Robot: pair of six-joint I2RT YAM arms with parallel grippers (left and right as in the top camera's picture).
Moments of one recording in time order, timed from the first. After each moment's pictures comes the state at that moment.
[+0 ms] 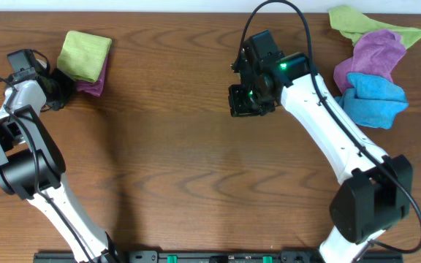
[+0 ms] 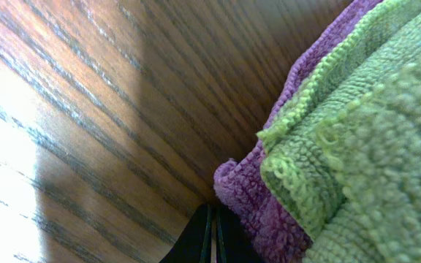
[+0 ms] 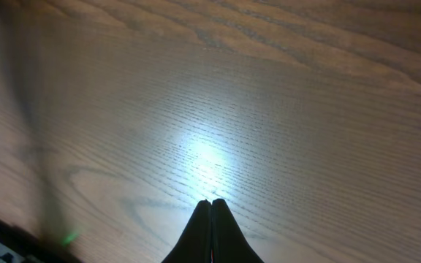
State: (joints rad) left arm 0.43 2.22 1.53 -0.39 0.33 -0.54; right arm 0.43 1.86 1.64 -1.07 -0.29 0.31
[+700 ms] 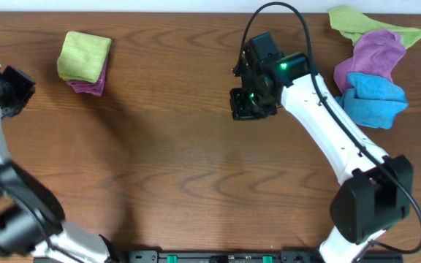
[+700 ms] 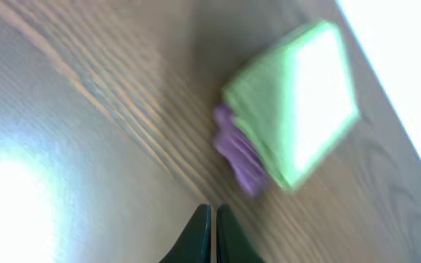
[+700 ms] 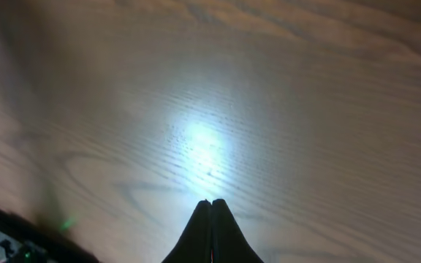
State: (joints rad) left arm 0.56 1.77 1.53 -0.78 0.35 -0.36; right arm 0.43 1.85 1.64 -1.13 -0.28 0.30
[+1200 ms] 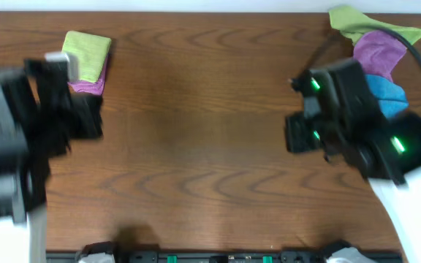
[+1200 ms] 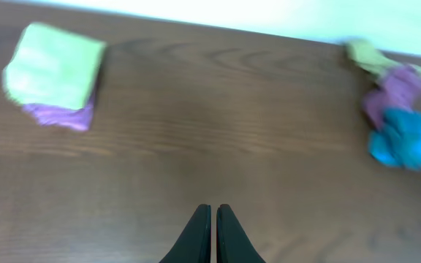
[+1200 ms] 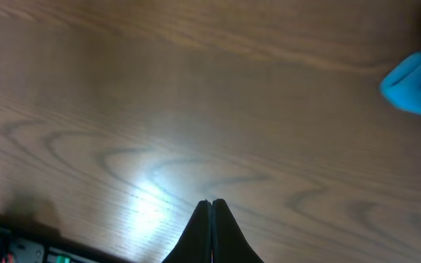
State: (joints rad) left arm 0.09 1.05 1.50 -1.15 0.38 -0.05; right arm 0.43 1.25 1.58 -1.37 -0.02 0.26
